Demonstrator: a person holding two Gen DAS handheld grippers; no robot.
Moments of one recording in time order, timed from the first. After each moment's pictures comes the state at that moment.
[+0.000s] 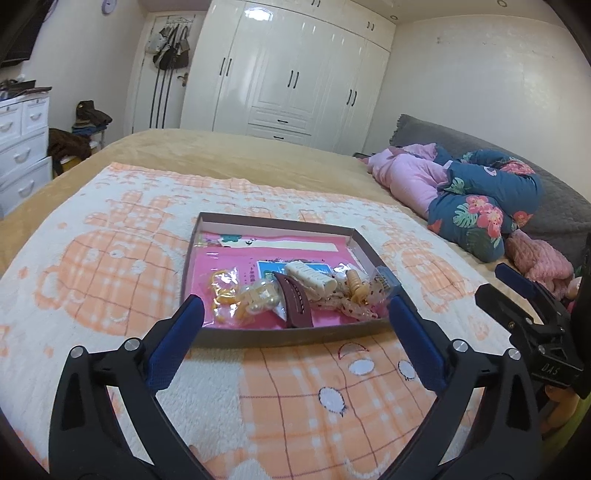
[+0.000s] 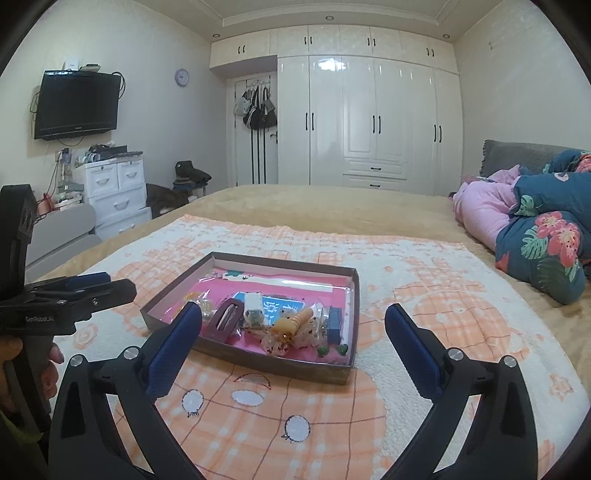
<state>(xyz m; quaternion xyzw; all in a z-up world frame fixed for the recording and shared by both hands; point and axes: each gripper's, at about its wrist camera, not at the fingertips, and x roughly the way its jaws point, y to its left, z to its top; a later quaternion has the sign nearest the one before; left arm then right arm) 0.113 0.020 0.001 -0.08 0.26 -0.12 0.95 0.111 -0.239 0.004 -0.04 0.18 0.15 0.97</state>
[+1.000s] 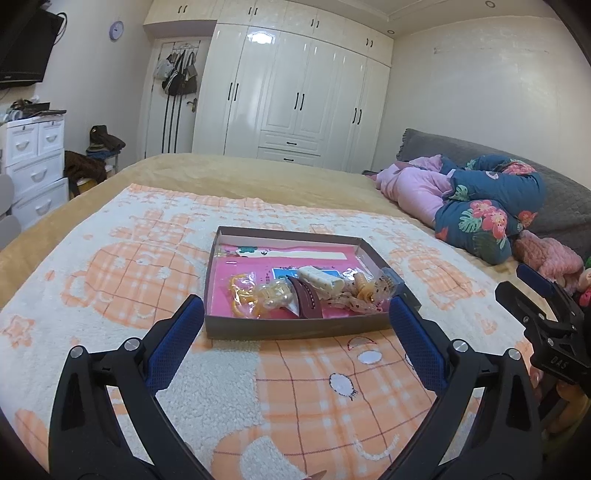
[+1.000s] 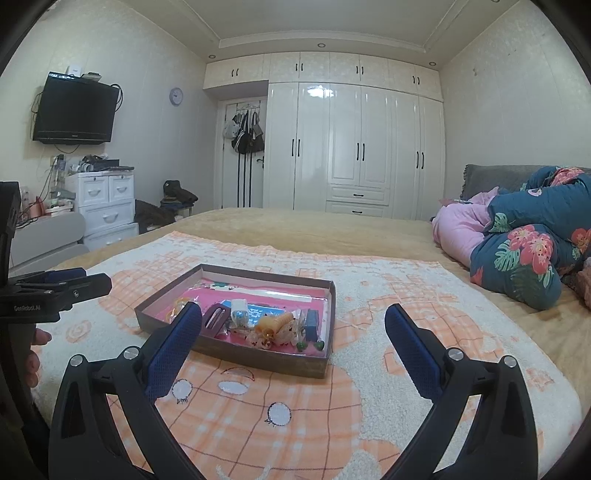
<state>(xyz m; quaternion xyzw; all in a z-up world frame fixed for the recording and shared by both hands) 0.073 0.024 -0.002 -0.06 0.21 -0.10 0.97 0.068 -0.252 -0.007 -0.04 0.13 0.12 0.98</state>
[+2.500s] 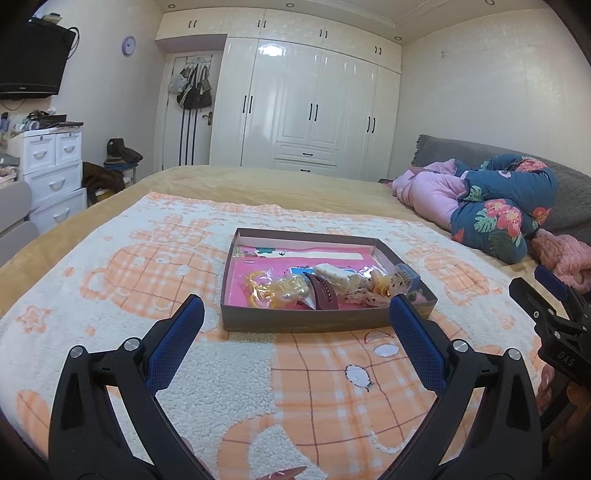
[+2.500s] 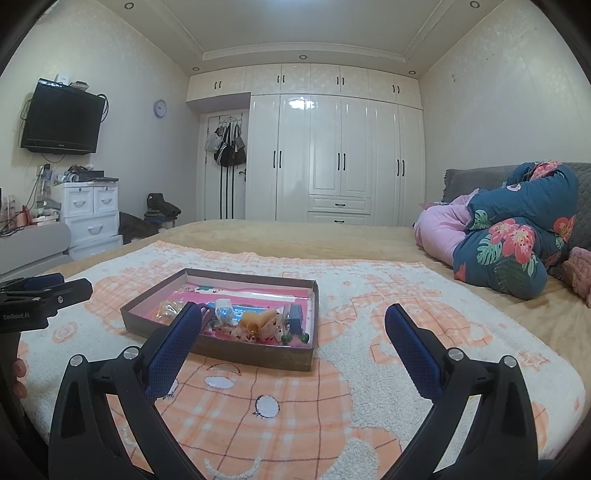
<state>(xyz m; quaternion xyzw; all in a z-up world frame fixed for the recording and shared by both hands) 0.058 0.017 -0.013 -0.04 0.19 -0.06 0.98 0.053 -0.256 -0.031 -0.03 0.10 0.08 0.99</state>
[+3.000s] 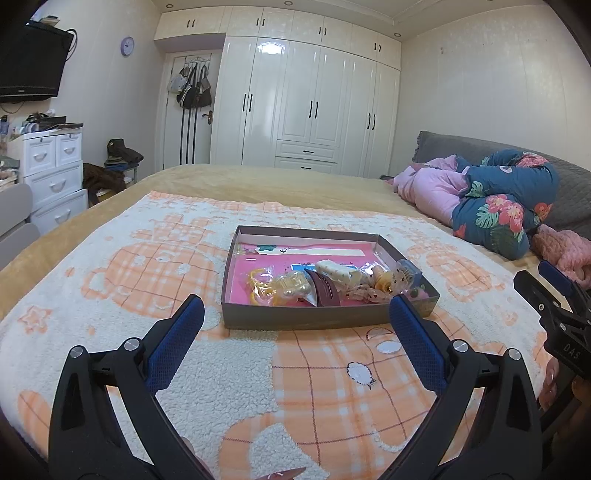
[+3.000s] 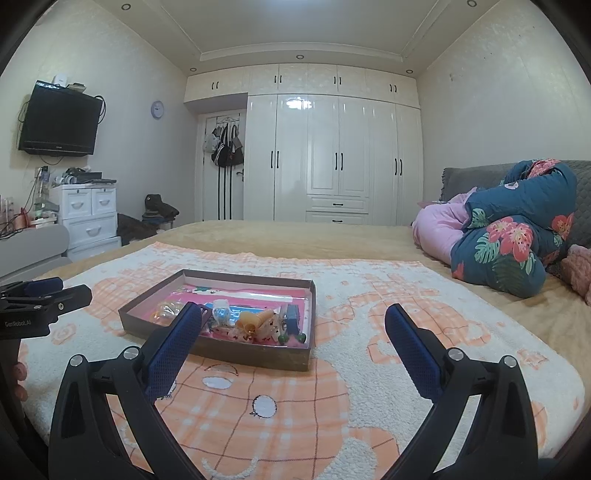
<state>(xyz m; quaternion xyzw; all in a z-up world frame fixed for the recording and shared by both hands) 0.059 0.017 -0.016 -0.04 0.19 -0.05 0.98 0.053 -0.258 -0.032 -0.03 0.10 0.08 0.99</state>
